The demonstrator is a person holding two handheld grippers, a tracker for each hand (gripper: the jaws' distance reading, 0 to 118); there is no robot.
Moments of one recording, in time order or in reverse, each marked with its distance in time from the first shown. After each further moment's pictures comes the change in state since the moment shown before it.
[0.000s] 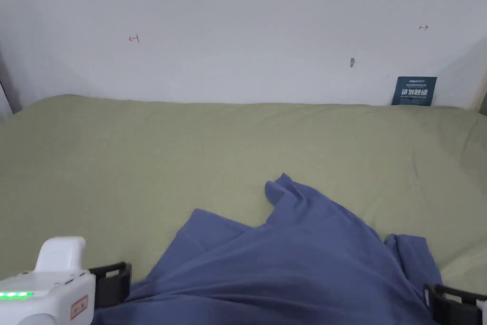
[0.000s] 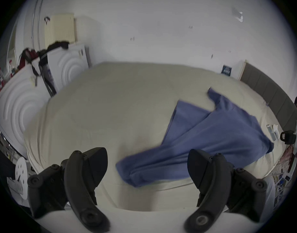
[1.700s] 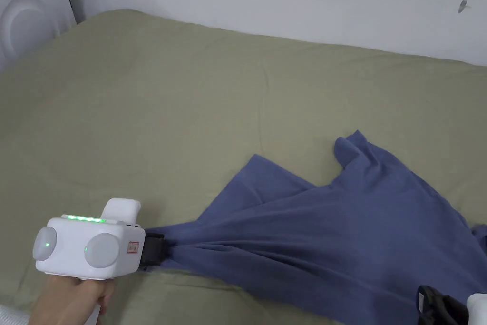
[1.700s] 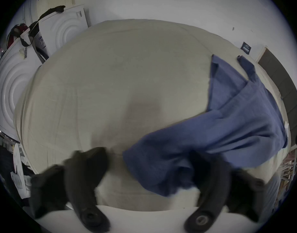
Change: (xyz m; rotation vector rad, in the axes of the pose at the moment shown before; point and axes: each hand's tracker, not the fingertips) left arm -0.054 -0.051 -0.120 -0.397 0.009 0.064; right arm -0.154 -0.035 -0.006 -0.001 0.145 0.100
